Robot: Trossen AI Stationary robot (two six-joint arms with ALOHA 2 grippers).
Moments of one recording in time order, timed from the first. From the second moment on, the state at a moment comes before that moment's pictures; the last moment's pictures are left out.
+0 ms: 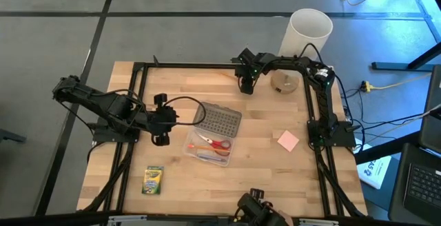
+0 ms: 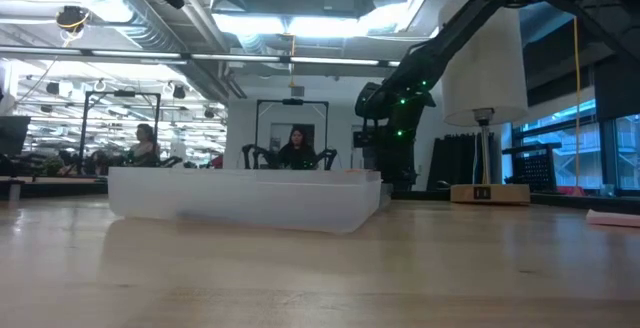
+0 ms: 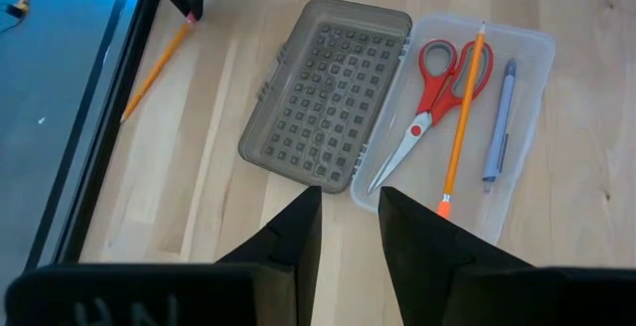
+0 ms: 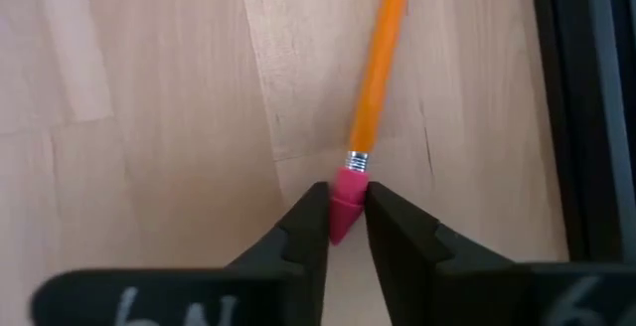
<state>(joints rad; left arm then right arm) -0.36 1.09 1.14 -1.04 -0.50 -0.31 -0.68 2.09 1.40 -0.53 -0.07 -0.50</state>
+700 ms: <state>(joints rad) -0.36 1.09 1.14 -1.04 -0.50 -0.30 -0.67 2.09 1.40 -0.53 -0.07 -0.49</state>
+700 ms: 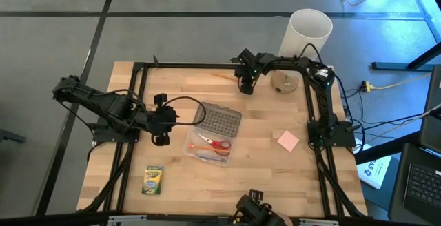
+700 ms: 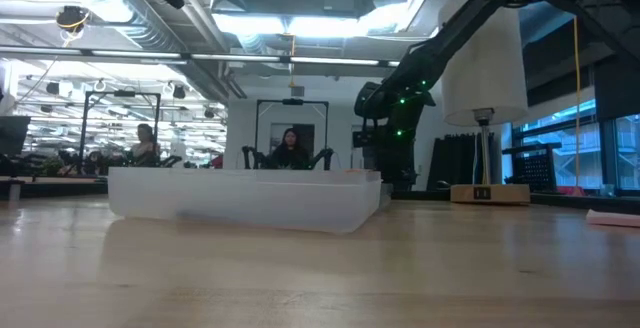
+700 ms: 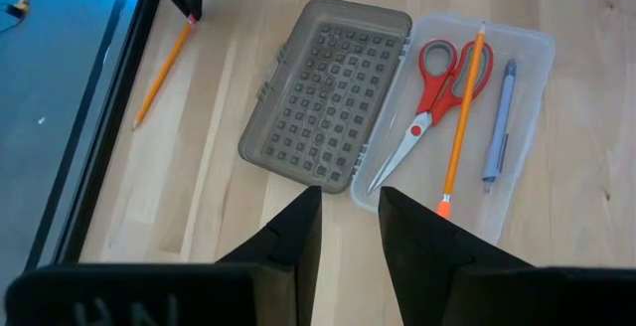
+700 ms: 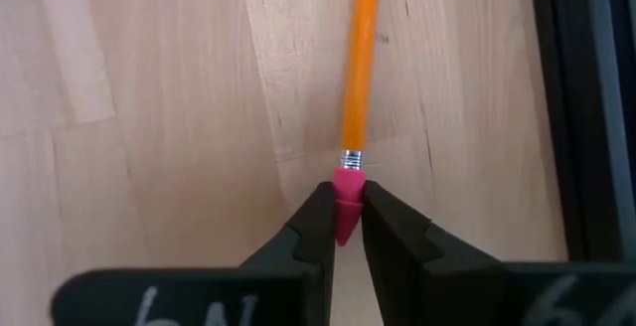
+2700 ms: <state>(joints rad) -0.36 1.09 1.14 -1.04 -0.50 -0.31 0.13 1.82 1.43 -0.65 0.06 0.37</state>
